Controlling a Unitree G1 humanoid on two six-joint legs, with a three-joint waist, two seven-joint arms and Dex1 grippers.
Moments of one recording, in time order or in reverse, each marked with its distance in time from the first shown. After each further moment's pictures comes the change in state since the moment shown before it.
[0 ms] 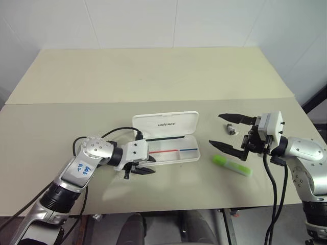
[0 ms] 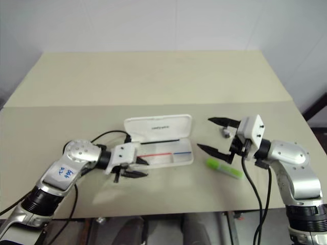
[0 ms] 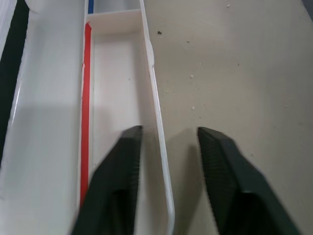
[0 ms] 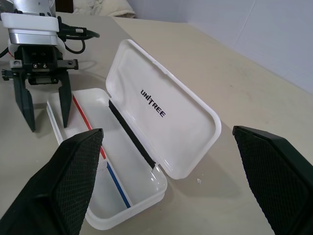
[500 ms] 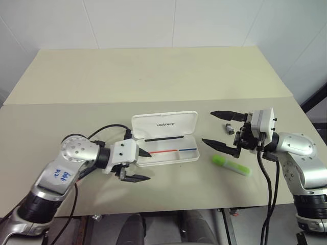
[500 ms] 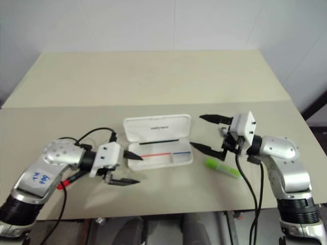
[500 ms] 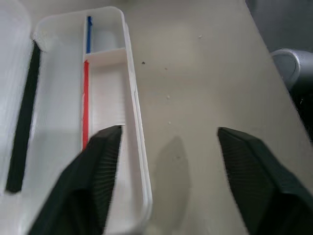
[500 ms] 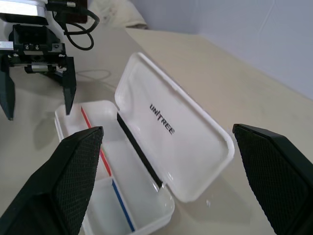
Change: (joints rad) left arm 0.132 0.148 0.182 -0.225 -0.186 0.088 -0.023; right arm -0.085 0.050 0.067 0.039 -0.002 -0.022 0.039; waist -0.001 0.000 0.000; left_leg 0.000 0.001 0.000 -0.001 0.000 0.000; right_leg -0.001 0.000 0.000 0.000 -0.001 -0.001
